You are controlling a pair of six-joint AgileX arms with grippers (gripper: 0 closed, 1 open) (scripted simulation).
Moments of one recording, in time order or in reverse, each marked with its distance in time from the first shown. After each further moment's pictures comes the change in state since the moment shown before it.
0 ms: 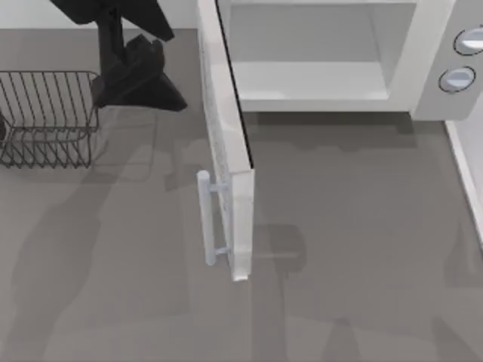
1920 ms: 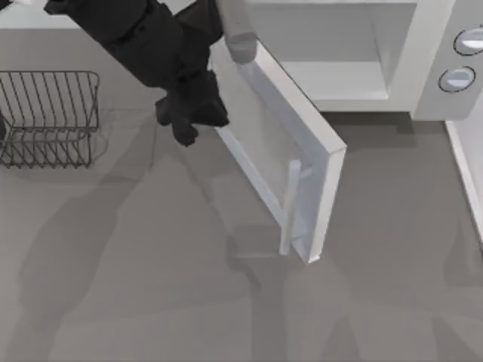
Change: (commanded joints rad) left arm -0.093 -0.012 -0.305 0.335 -0.029 -0.097; right arm 0.000 0.000 0.000 0.000 0.000 0.000
